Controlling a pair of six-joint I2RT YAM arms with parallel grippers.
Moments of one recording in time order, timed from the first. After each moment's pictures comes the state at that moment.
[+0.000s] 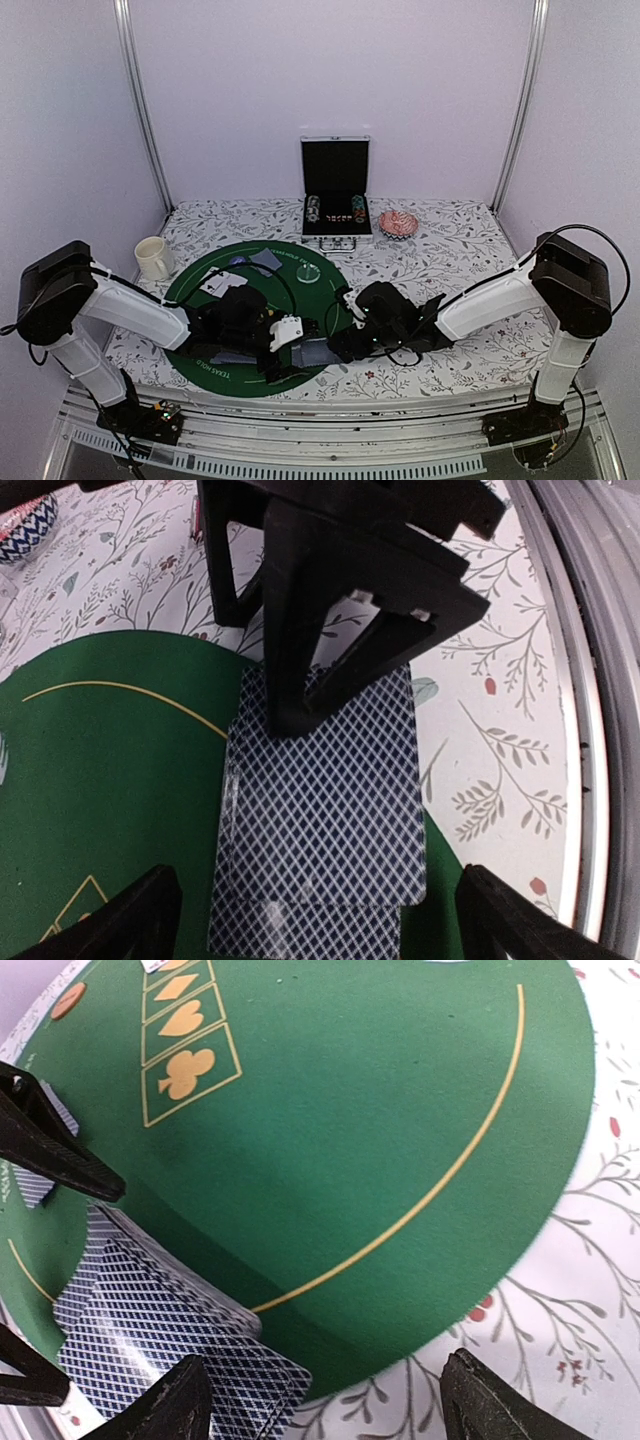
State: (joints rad) left arm -0.97 1.60 0.56 0.33 0.22 0.37; right arm 1.05 1.83 0.86 0.16 0.07 0.42
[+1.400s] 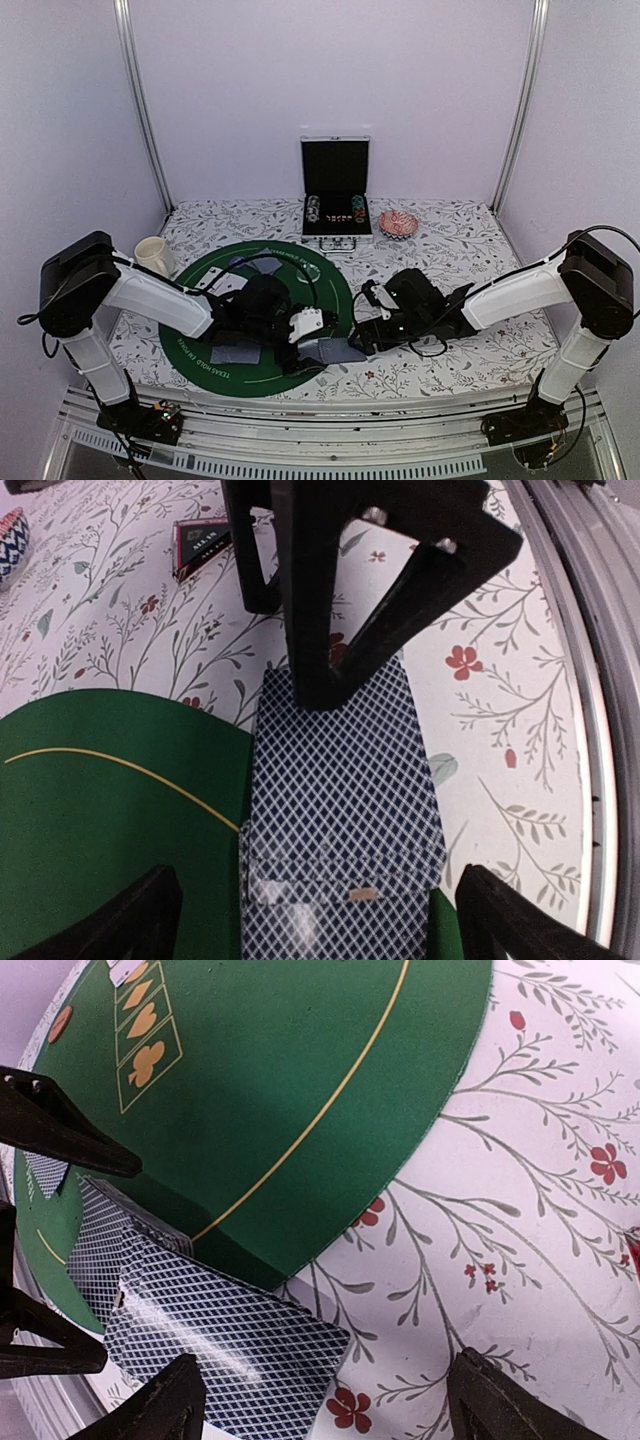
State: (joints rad) left arm -0.97 1.73 0.74 0.25 0.26 0.40; right arm 0.92 1.69 0.76 0.08 -0.11 0.49
